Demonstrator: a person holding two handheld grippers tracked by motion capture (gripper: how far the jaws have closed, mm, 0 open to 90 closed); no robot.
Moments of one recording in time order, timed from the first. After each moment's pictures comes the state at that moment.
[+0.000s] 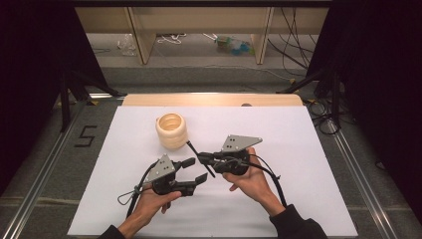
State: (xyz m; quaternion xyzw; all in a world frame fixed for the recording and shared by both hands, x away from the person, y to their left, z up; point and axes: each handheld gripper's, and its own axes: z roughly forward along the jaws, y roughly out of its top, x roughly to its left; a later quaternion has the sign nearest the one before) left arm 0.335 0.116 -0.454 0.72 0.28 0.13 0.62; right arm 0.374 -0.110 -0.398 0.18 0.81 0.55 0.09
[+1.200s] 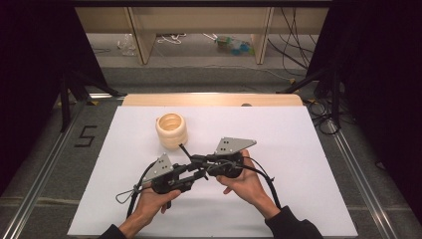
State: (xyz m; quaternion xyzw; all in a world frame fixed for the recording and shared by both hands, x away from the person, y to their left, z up) left arm 0.336 0.118 -0.451 0.71 0.27 0.11 0.64; right arm 0.367 -0.095 -0.398 0.17 0.81 0.56 0.07
